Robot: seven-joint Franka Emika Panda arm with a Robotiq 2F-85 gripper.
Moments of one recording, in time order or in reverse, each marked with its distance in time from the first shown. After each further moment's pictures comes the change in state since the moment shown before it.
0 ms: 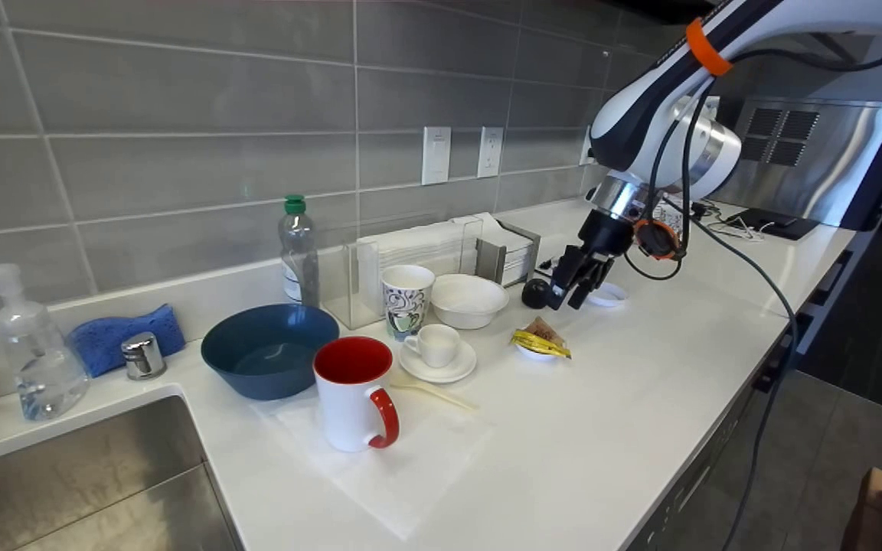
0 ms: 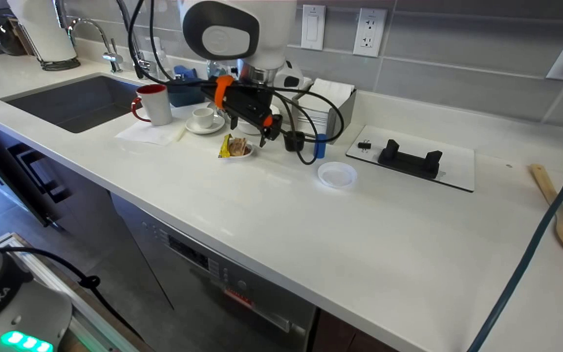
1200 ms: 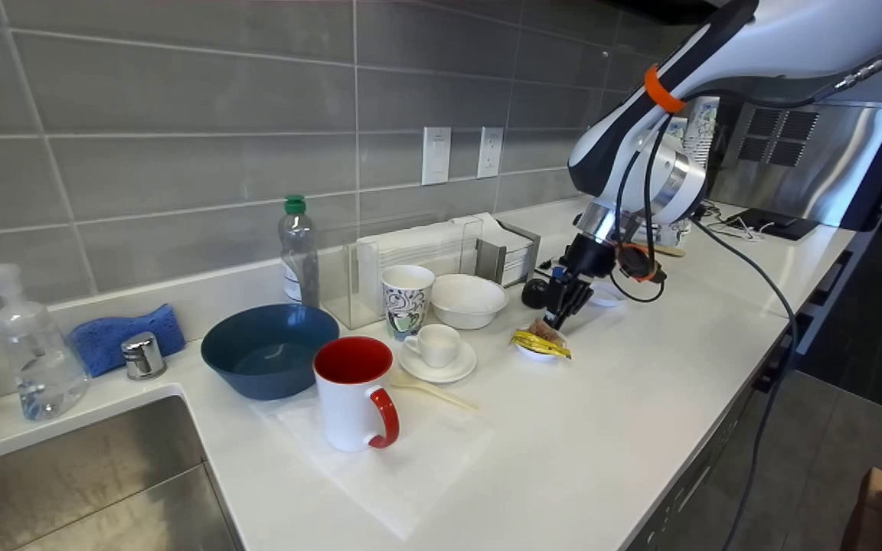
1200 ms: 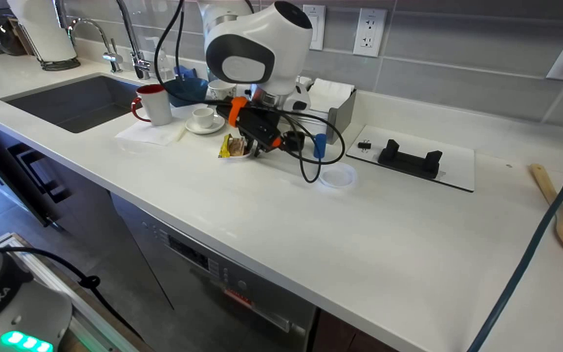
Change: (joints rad) arm -0.013 0.160 0.001 0.100 0.076 -0.012 -0.055
